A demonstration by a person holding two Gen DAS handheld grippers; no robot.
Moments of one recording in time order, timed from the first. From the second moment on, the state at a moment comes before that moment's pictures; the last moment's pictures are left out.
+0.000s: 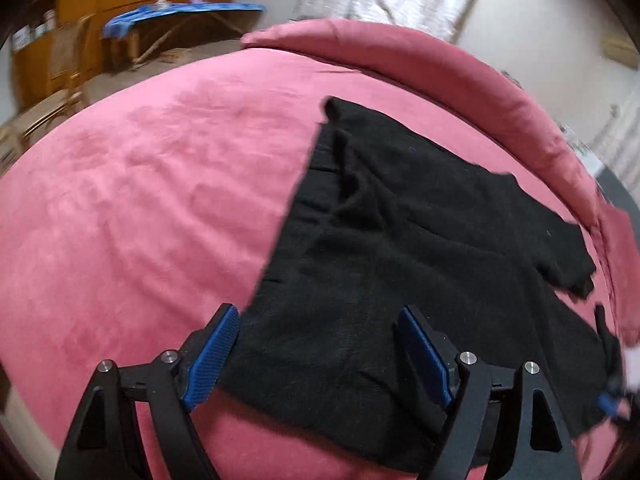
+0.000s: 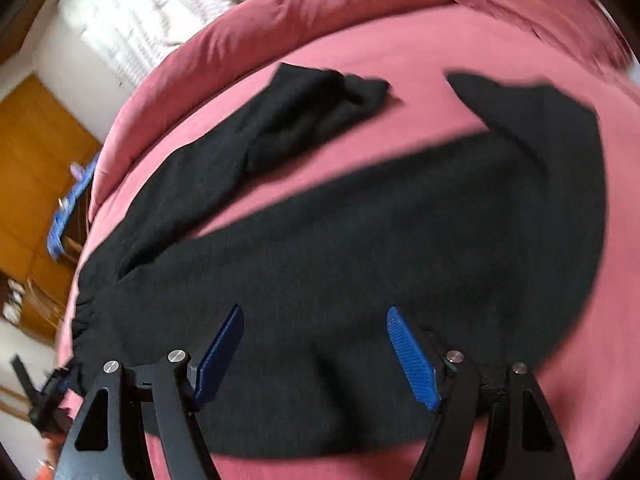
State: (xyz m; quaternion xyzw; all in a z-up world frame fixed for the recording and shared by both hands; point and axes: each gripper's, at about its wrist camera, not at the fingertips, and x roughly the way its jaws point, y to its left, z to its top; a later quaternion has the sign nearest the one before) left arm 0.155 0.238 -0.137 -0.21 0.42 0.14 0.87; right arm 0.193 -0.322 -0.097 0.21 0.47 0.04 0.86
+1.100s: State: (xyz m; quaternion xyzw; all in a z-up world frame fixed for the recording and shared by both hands) left arm 0.157 0.307 -0.070 -0.17 0.42 0.16 0.88; right arm 0.091 -0.407 -0.115 0.40 0.30 -0.08 0.86
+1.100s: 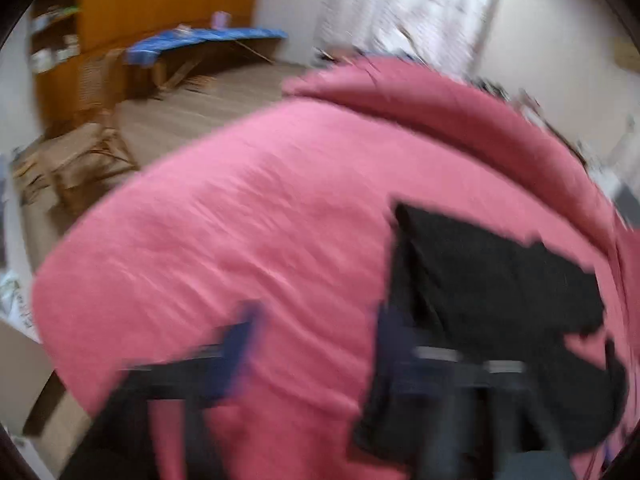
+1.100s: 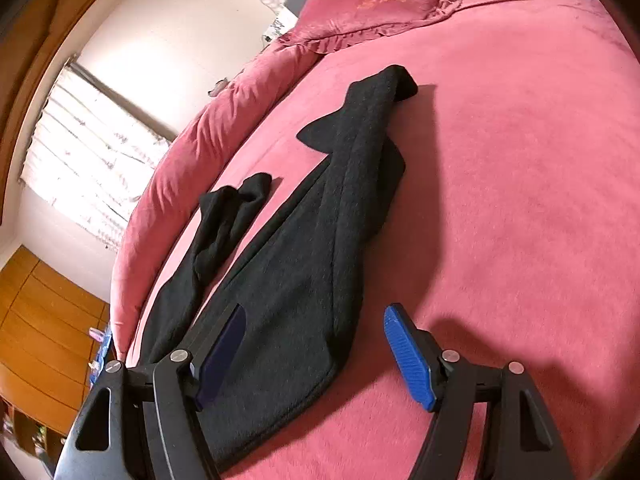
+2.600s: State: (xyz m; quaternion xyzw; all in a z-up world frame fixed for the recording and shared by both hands) left arm 0.162 0.192 -0.147 -0.13 0.47 0.15 0.86; right arm 0.088 -0.607 -0.122 0.46 0.34 -0.20 0.80
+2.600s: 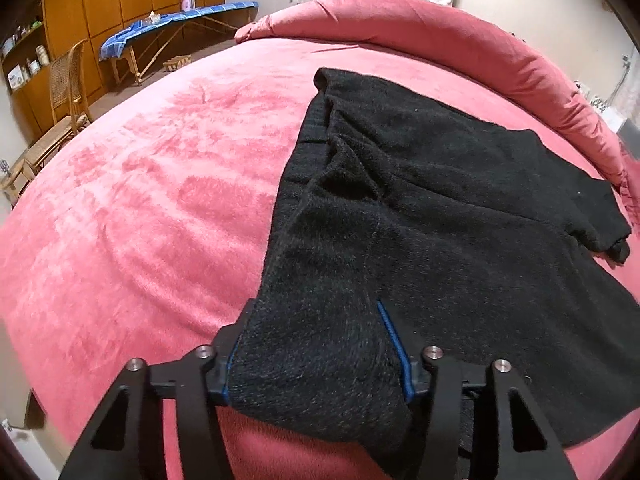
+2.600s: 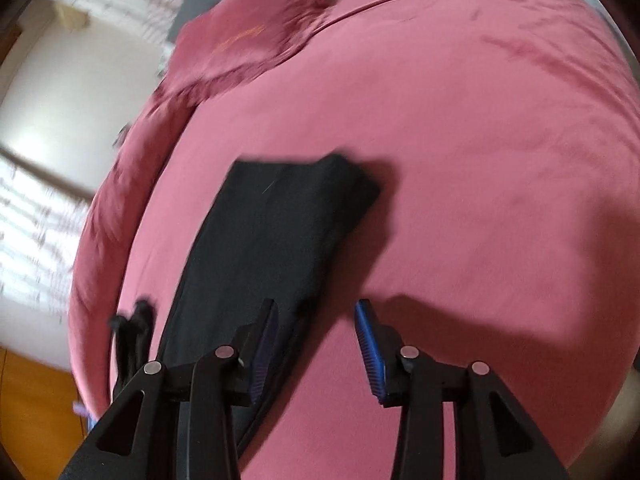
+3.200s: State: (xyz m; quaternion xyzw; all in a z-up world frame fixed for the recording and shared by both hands) left arm 0.132 0.187 -0.058 -0.10 0.33 0.30 0.89; right arm 0.249 -0.420 -0.087 0.35 0.43 0.01 0.83
